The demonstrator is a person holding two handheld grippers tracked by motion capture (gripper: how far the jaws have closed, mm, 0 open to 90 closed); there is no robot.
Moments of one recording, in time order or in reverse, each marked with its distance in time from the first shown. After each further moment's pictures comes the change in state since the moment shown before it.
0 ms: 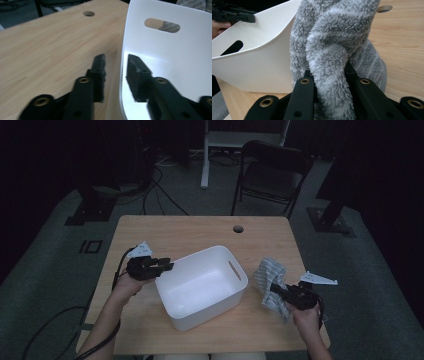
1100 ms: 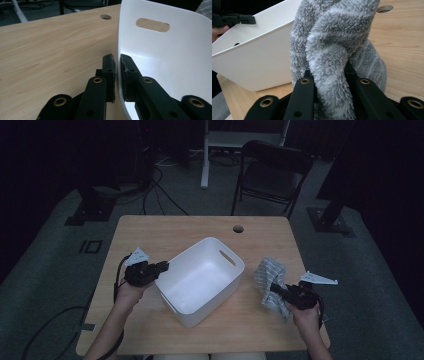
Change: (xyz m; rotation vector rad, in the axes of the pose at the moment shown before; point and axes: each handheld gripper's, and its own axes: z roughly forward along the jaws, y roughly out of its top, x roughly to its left) left arm -0.017 -0.015 -0.007 -0.069 0.137 -0.107; right arm -0.001 0.000 0.000 -0.003 0.007 0.006
